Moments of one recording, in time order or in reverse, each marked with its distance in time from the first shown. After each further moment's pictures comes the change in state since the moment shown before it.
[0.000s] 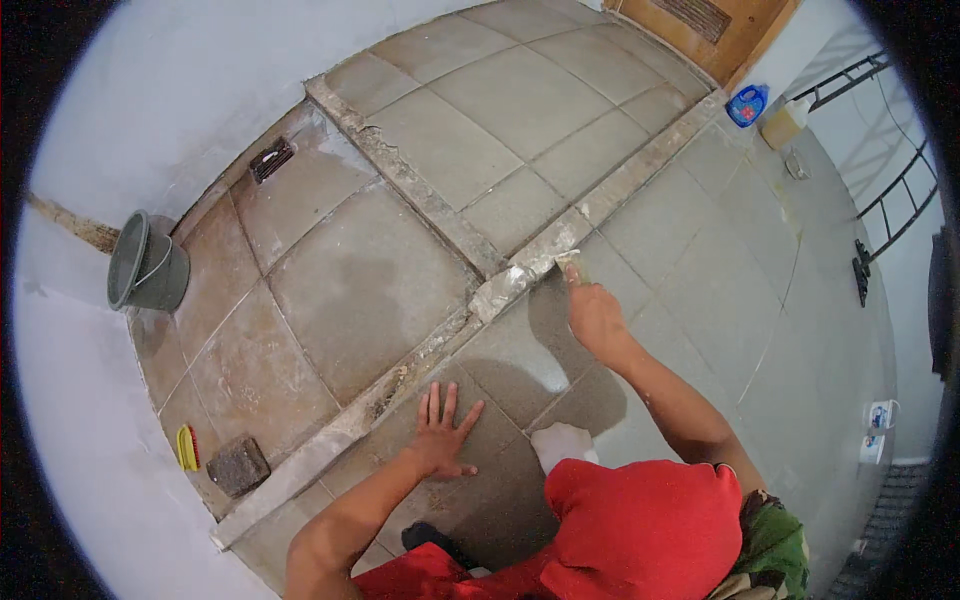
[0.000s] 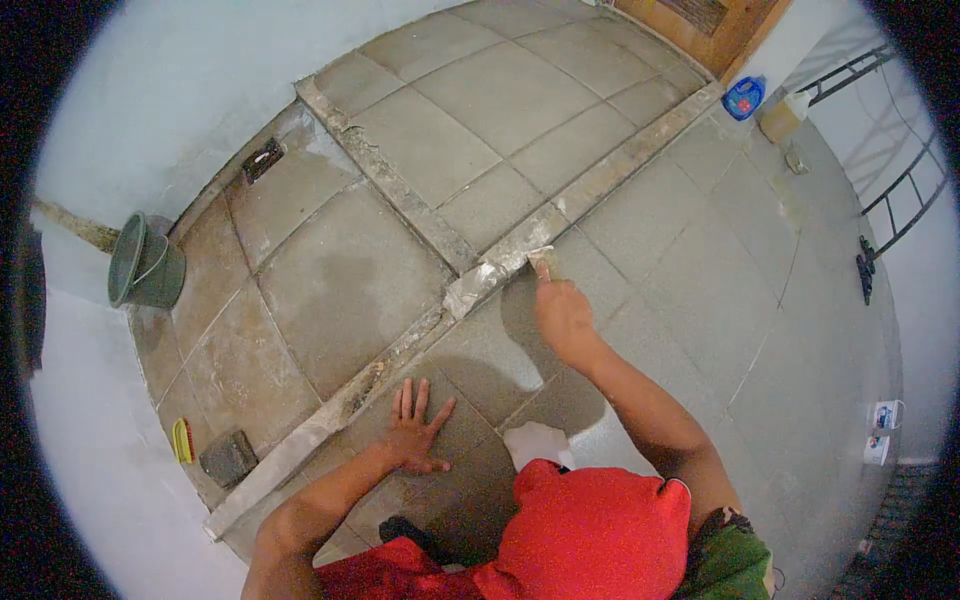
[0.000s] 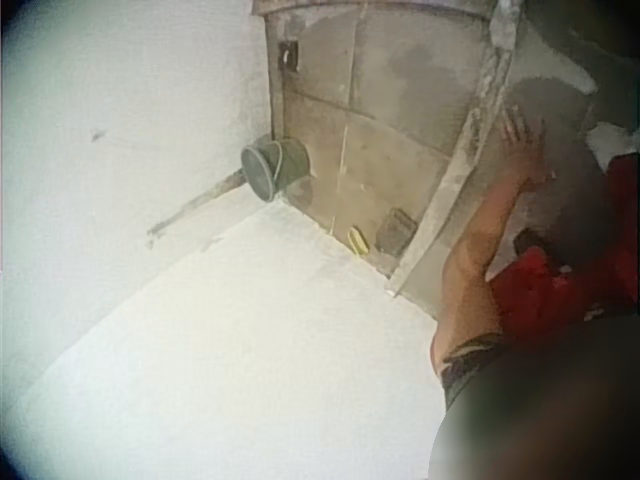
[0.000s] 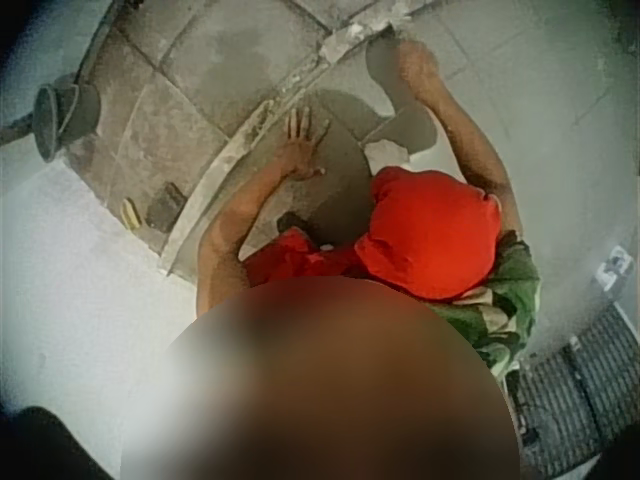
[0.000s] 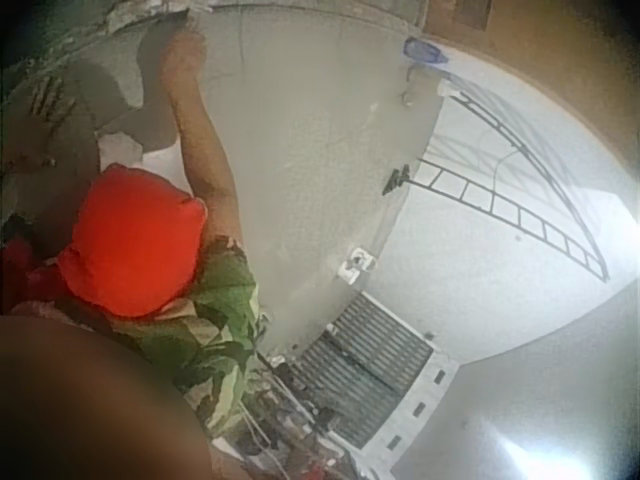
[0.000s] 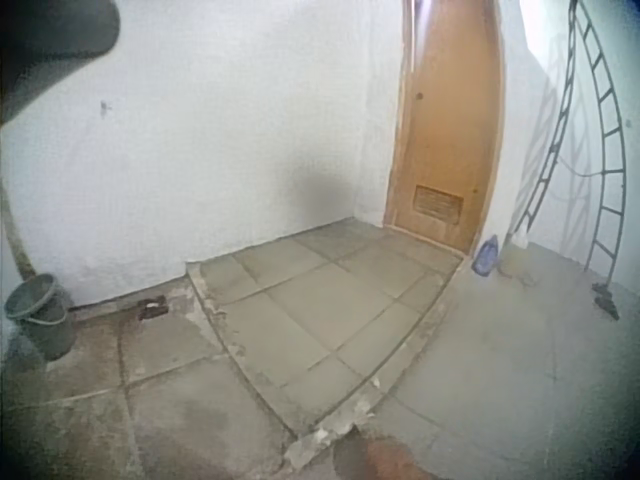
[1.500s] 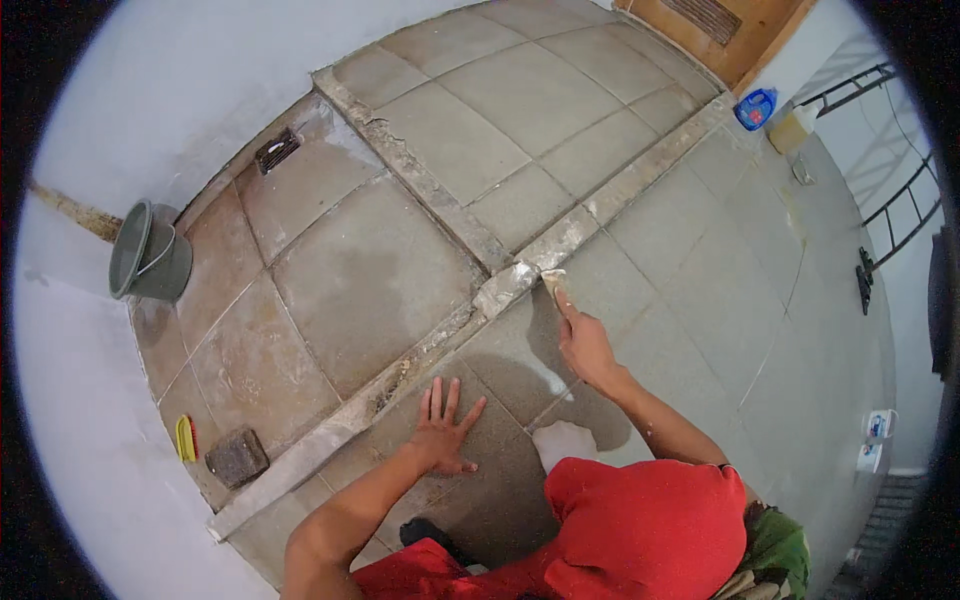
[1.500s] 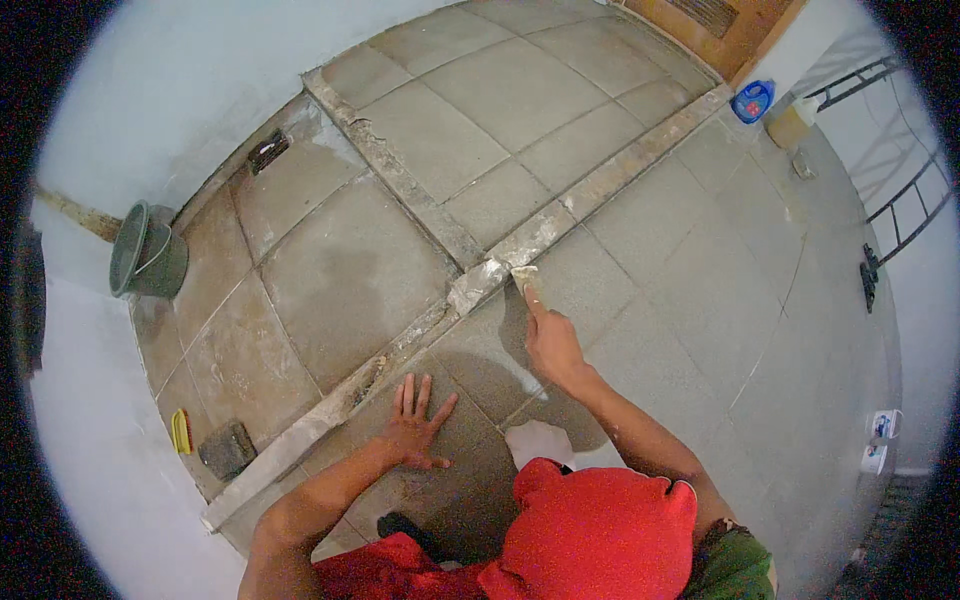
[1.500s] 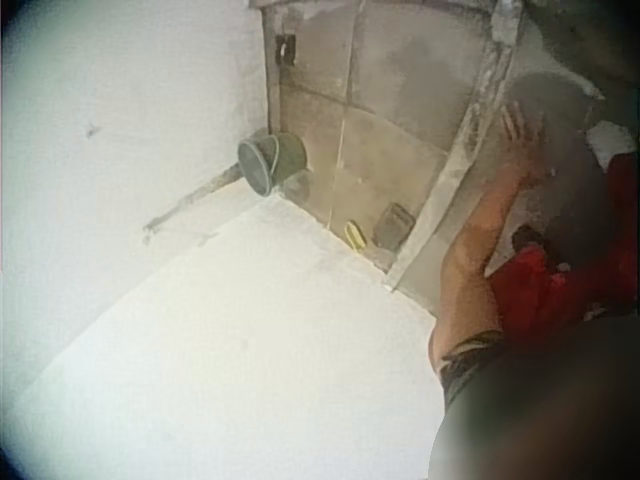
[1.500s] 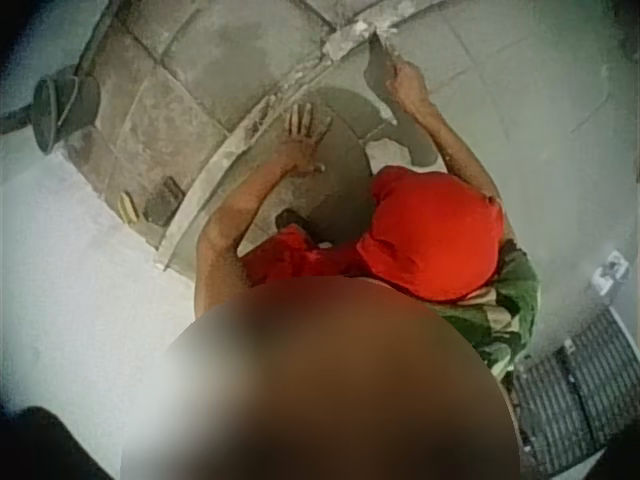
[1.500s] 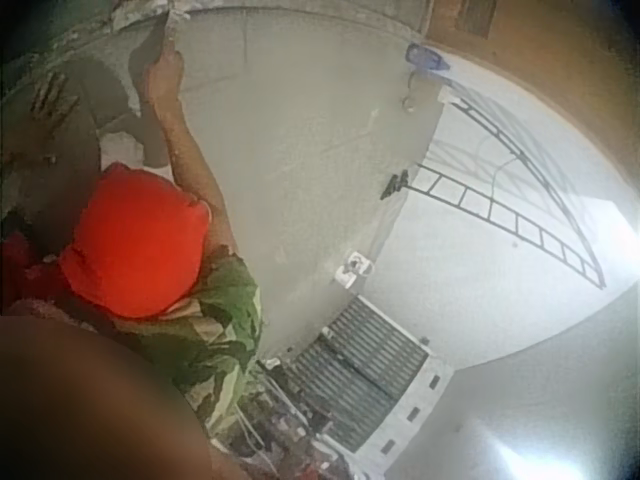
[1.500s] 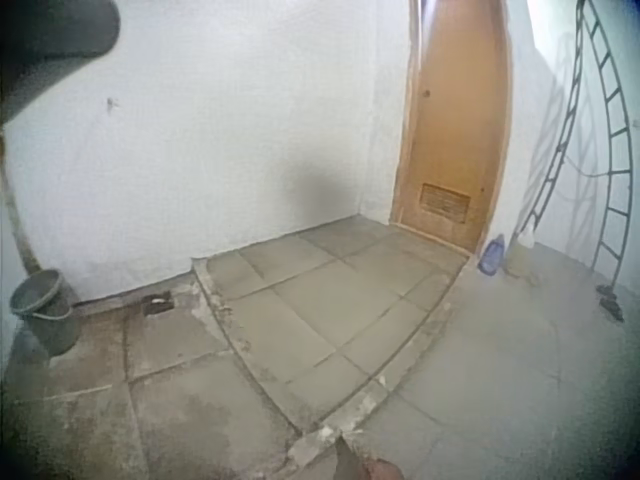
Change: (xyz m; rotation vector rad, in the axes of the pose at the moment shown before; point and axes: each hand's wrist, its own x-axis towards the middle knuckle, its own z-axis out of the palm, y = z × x) left_hand -0.003 0.003 -0.006 0.001 -0.025 -0.008; right_hand -0.039 -0.018 0.024 0.515 0.078 -0.045
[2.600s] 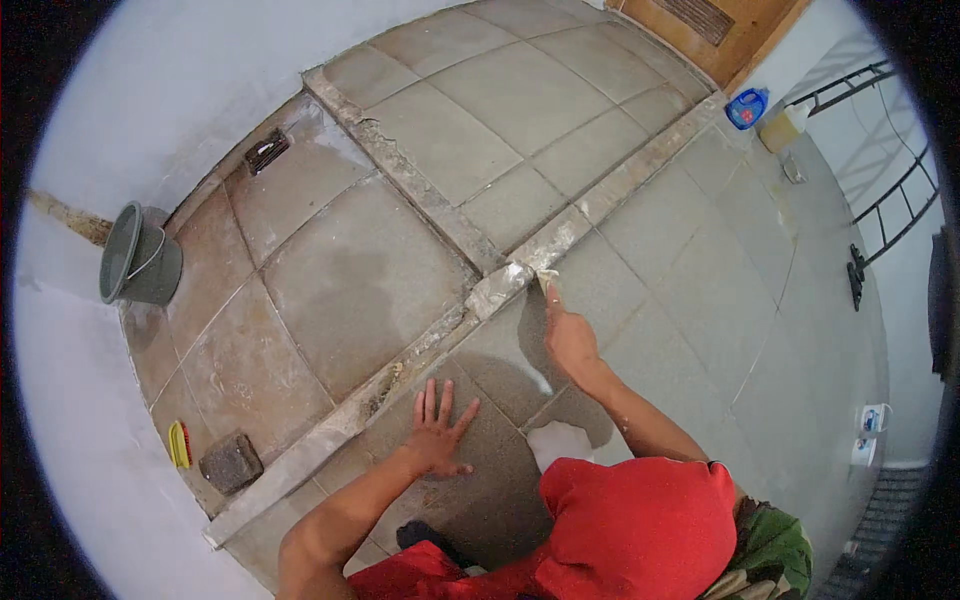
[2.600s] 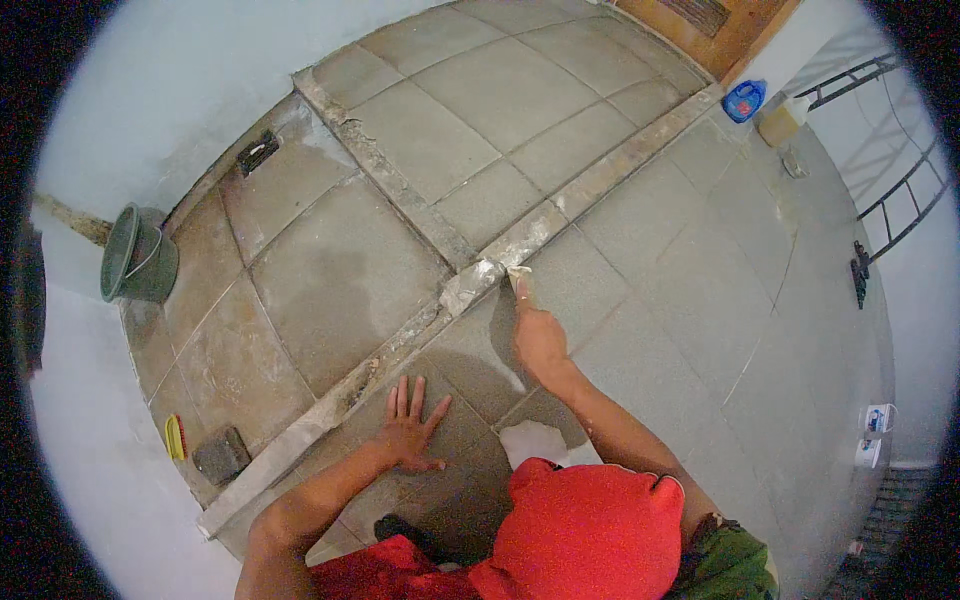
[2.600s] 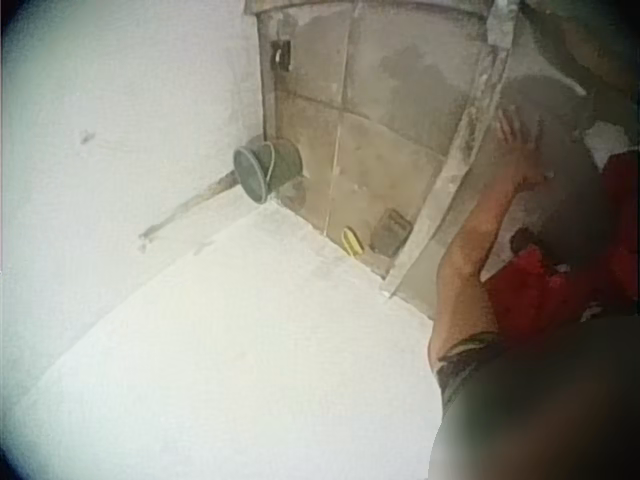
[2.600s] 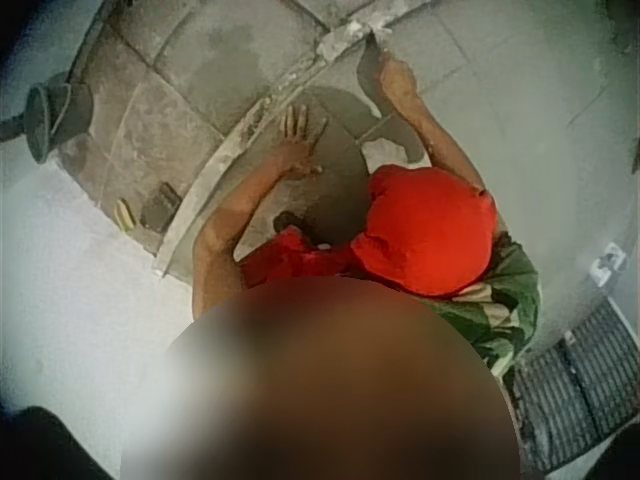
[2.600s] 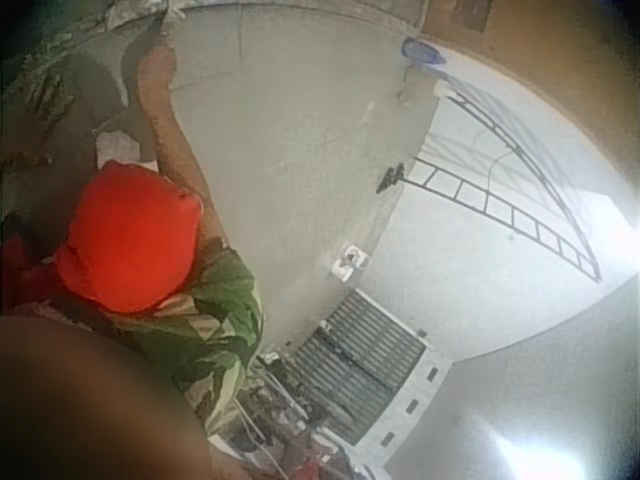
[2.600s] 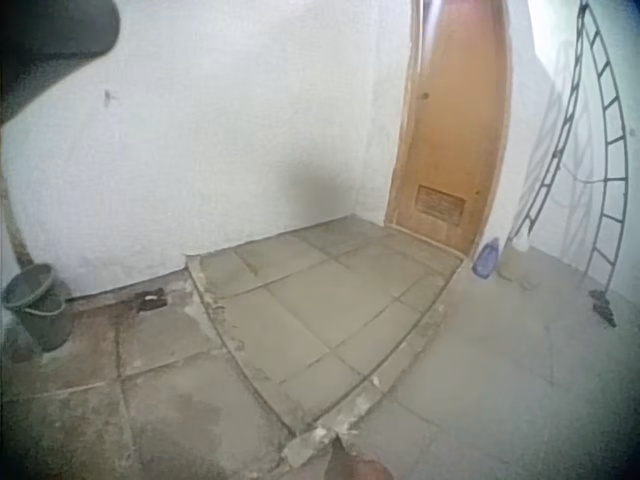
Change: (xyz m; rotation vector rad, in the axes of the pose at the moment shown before) left_hand 0.003 -0.005 0.011 -0.021 0.040 0.022; right_hand 0.011 0.000 0.022 -0.203 -0.024 0.129
